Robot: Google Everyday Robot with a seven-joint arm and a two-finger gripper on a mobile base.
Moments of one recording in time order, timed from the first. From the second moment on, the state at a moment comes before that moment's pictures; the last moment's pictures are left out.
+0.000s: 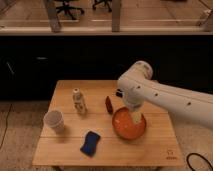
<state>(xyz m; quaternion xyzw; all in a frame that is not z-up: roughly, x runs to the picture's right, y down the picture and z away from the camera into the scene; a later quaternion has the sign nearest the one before) 0.130 0.097 0.688 -0.27 0.01 -0.13 0.95</state>
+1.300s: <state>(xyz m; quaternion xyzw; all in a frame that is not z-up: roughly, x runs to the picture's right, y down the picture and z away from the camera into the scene) 0.105 0.055 0.719 -0.27 0.00 -0.14 0.95</state>
